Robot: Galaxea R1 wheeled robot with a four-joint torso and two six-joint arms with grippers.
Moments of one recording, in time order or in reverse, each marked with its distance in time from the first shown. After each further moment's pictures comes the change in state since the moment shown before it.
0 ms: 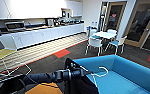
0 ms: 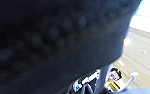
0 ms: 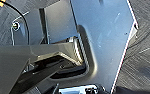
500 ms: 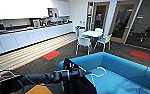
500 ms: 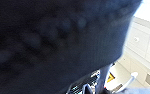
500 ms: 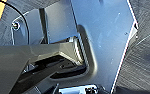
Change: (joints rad) left arm 0.006 -0.022 0.004 0.013 0.000 0.000; right arm 0.000 0.000 0.000 0.000 0.000 0.000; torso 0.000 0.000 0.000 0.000
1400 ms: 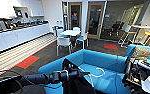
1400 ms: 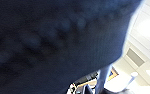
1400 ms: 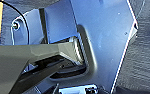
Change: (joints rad) left arm 0.005 -0.014 0.004 0.011 0.025 0.000; right arm -0.001 0.000 0.000 0.000 0.000 0.000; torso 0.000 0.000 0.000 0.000
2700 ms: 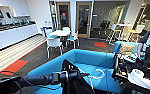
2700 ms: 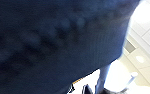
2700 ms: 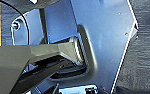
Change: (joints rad) left arm 0.011 -0.012 0.023 0.010 0.020 0.000; right arm 0.001 0.000 0.000 0.000 0.000 0.000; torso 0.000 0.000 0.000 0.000
